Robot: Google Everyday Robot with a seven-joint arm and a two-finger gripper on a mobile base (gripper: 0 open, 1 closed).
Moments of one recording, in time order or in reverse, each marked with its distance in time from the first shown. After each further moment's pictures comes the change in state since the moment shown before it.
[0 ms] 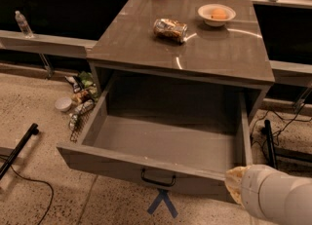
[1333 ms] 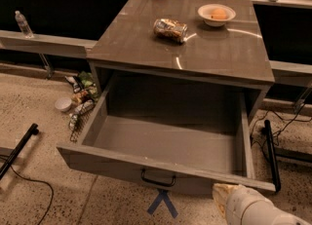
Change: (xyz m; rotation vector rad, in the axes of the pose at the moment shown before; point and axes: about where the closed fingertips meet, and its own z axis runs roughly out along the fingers) arm -0.009 0.040 0.044 0.108 -0.054 0.005
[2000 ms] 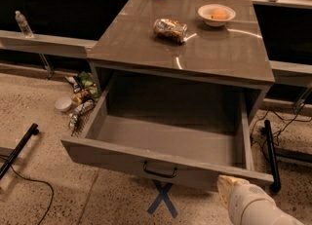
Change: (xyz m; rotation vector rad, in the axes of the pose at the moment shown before) arm 0.018 -0.024 0.016 0.157 0.033 -0.030
